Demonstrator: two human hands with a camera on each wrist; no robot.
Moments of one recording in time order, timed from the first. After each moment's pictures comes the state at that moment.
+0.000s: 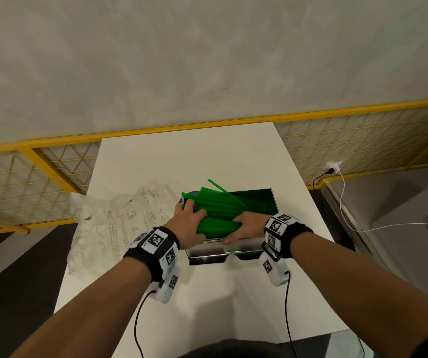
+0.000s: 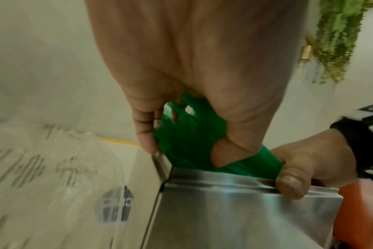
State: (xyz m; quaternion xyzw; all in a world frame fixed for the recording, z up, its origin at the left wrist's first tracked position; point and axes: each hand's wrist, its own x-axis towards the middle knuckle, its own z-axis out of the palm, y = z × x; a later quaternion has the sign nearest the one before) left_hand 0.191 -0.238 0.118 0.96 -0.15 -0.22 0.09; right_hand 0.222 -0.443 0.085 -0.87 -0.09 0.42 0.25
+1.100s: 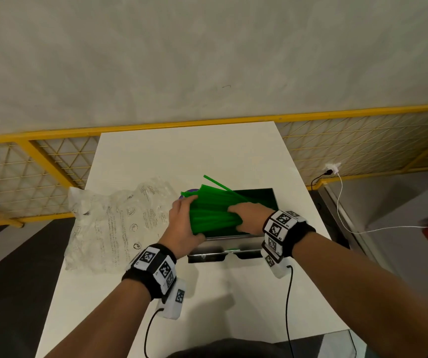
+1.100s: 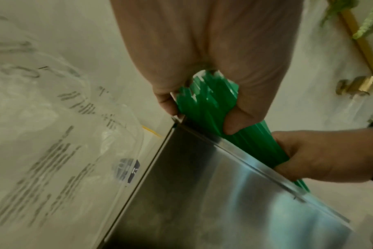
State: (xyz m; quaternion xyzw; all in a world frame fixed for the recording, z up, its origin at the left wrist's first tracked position) left_hand 0.168 -0.231 0.096 0.89 -0.04 -0.07 0.44; right_hand 0.224 -0.436 0.115 -0.92 -0.20 0.31 0.10
